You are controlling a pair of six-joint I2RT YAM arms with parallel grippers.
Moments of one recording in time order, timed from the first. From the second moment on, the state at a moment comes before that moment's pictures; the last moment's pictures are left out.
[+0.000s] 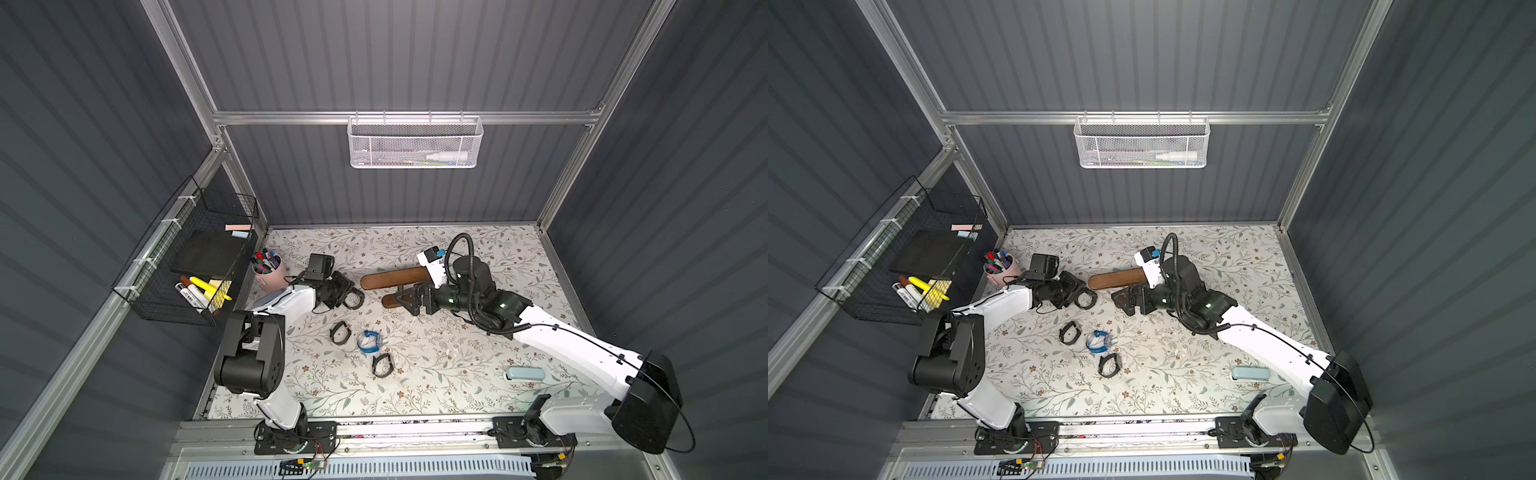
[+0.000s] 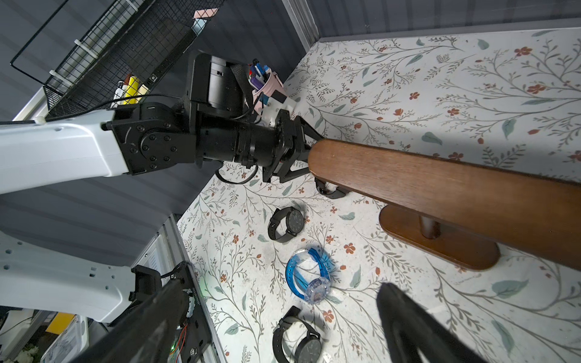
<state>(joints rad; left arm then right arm) -0.17 1.67 0.99 -0.23 0.33 -1.04 0.78 1.32 1.03 -0.15 -0.35 0.43</state>
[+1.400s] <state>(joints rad) -0.22 1.83 1.11 -0.29 0.26 -1.04 0.78 1.27 0.99 -0.18 -0.31 0.39</state>
